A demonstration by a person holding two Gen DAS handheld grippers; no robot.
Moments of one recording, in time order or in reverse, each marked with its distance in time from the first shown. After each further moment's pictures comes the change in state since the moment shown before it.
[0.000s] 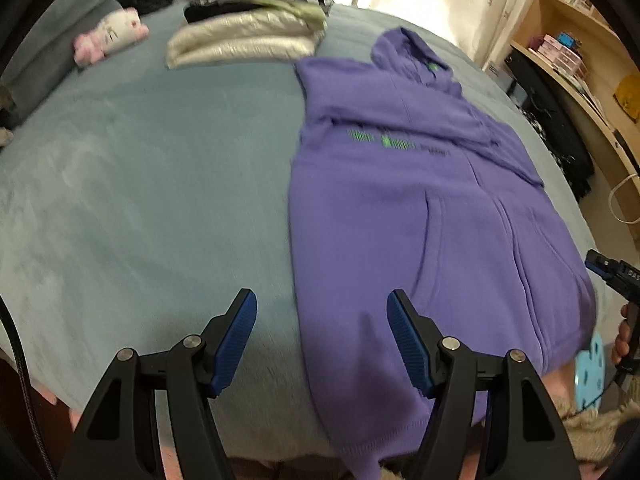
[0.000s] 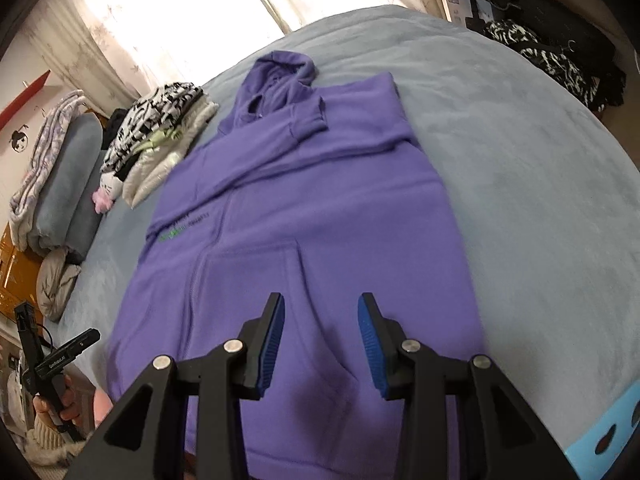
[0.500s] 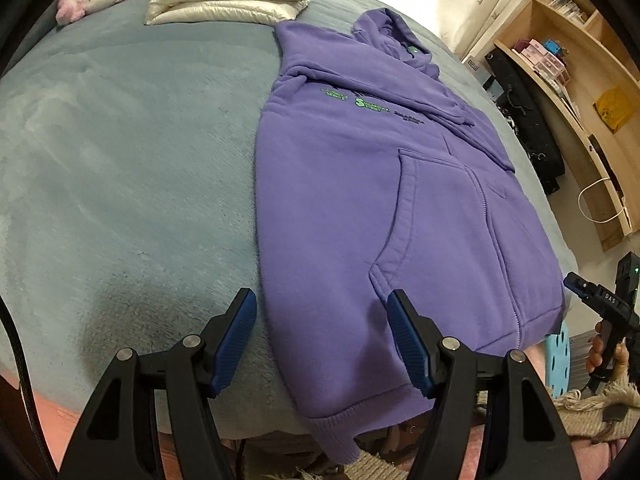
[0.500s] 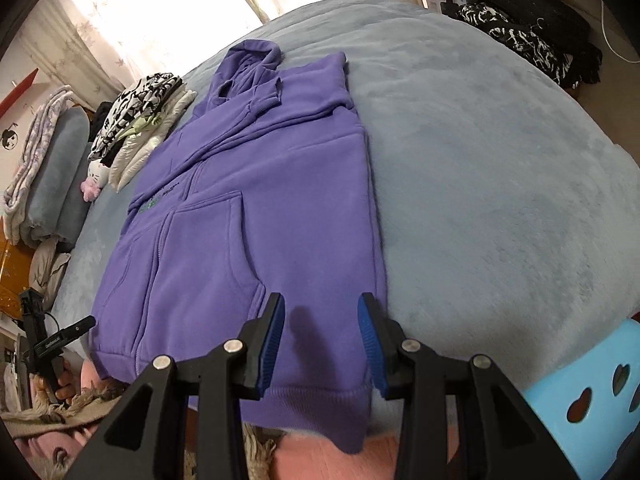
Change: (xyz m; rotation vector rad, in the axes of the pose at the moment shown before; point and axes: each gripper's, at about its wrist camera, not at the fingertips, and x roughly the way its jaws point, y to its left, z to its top) left arm 0.019 0.002 -0.025 -0.041 0.060 -0.151; right arm -0.037 -0.047 -0.038 0.015 0.029 -0.045
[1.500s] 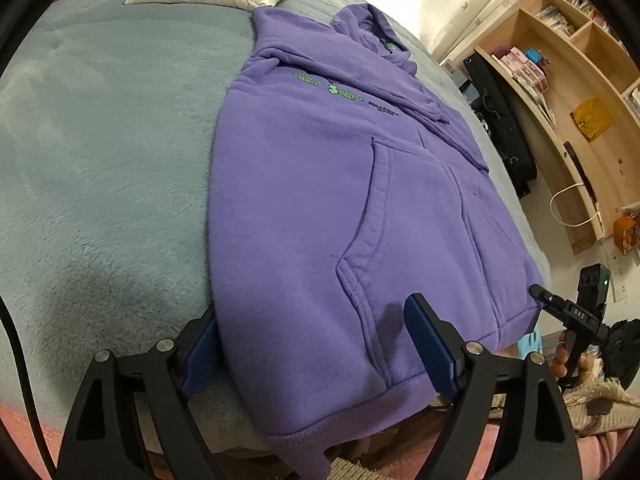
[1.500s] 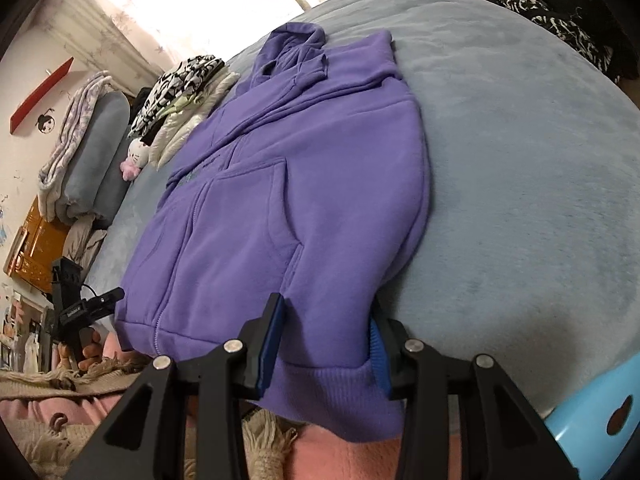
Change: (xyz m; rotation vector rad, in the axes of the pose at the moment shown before) left arm 0.020 -0.003 -0.010 -0.016 0.004 -0.126; right arm 0.030 0.010 -0.020 -0.048 0.043 0.179
